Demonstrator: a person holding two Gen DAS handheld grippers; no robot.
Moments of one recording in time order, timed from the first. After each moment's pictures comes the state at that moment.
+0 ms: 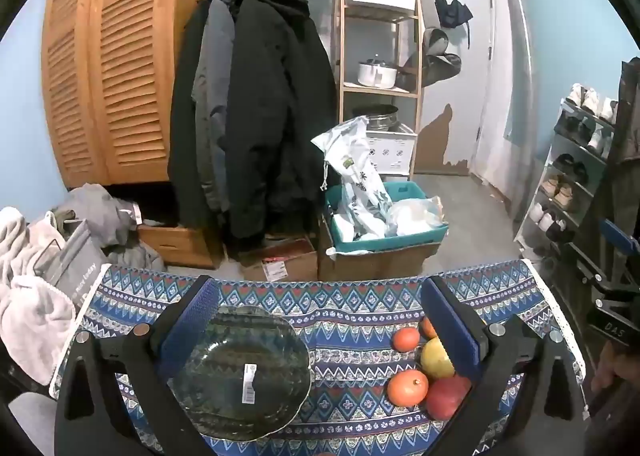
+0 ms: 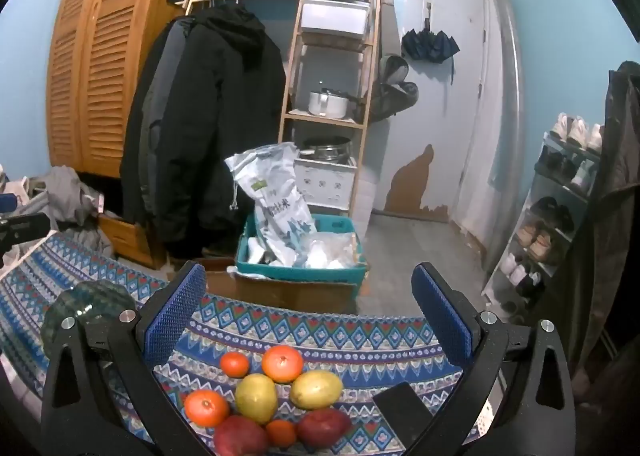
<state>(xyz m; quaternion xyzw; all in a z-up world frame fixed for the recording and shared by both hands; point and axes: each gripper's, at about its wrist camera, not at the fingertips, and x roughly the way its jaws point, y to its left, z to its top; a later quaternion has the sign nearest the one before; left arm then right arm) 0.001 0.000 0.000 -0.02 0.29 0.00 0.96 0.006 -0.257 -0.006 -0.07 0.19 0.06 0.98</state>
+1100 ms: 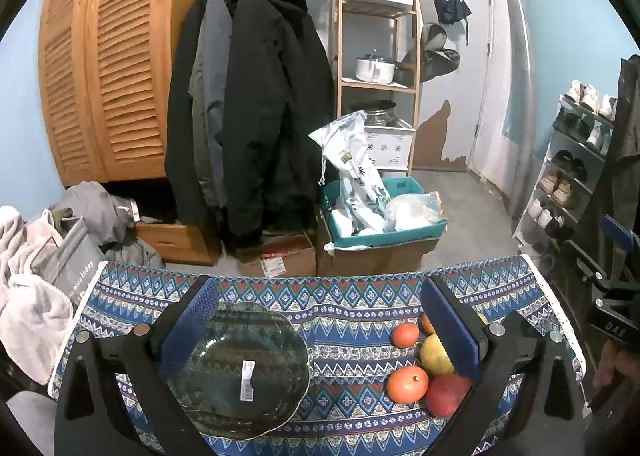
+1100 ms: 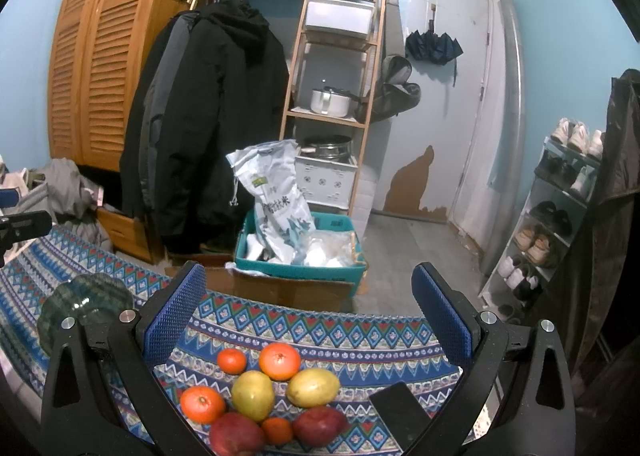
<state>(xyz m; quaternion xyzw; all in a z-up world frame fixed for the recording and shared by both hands) -0.001 -0.003 -0.005 -0.02 0.29 0.00 0.96 0.006 -0.254 -0.007 -0.08 0.19 0.05 0.98</state>
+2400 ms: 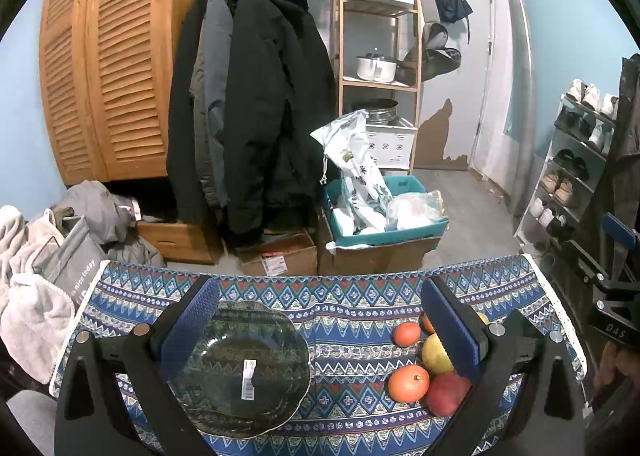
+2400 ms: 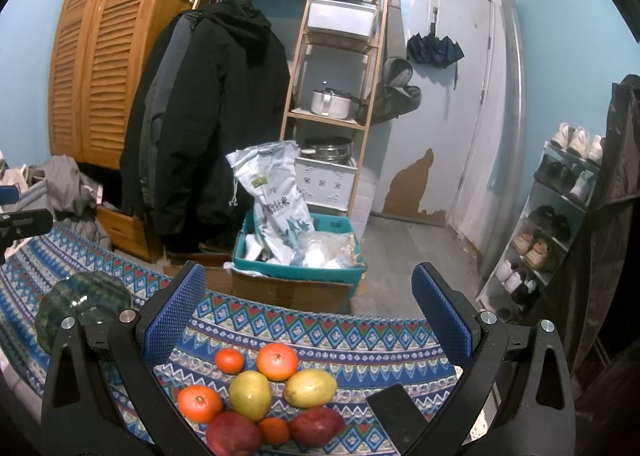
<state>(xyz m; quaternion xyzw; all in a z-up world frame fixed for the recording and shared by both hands) 0.000 -0.005 -0.005 -0.01 0.29 0.00 0.96 0.005 -0.253 -0.006 -0.09 0.19 0.05 0.98</state>
